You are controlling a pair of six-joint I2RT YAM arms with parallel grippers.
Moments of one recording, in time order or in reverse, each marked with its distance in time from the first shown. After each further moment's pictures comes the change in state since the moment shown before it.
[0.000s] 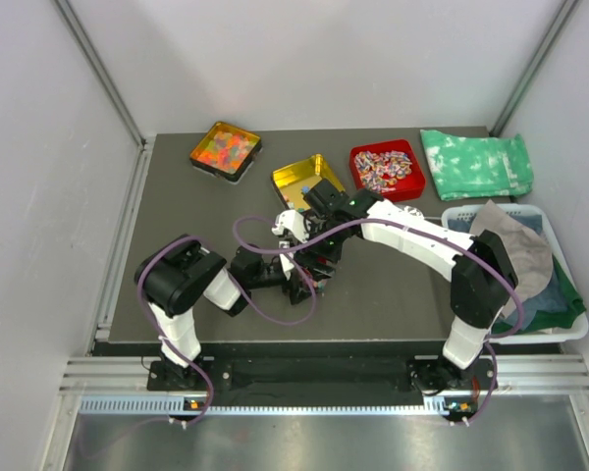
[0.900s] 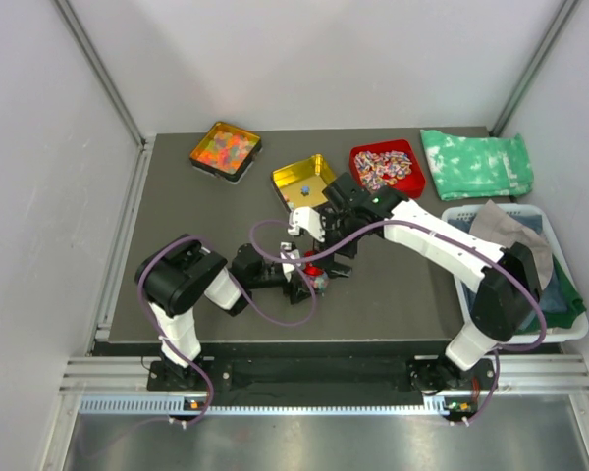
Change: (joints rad) left arm -0.006 0.003 0.005 -0.010 0.045 0.003; right arm -0.053 -0.126 -0.046 -0.040 0.019 -0.146
